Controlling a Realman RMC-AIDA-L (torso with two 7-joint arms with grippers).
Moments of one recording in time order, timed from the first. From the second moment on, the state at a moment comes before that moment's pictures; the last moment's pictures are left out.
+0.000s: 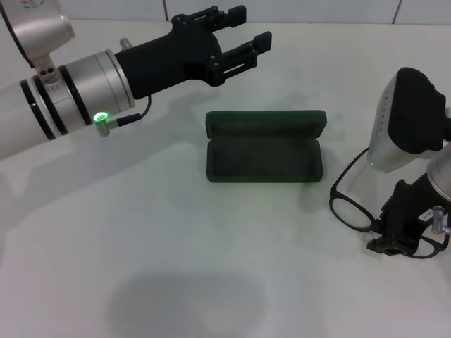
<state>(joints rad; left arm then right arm) -0.54 -2.09 1.23 0.63 1.20 1.24 -1.13 0.60 2.03 -1.62 -1.31 -2.50 -1.58 2.27</state>
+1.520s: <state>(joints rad) -0.80 -2.01 1.23 0.58 1.36 1.48 -1.69 0.40 2.03 -1.05 -0.82 -1.64 -1.57 0.74</state>
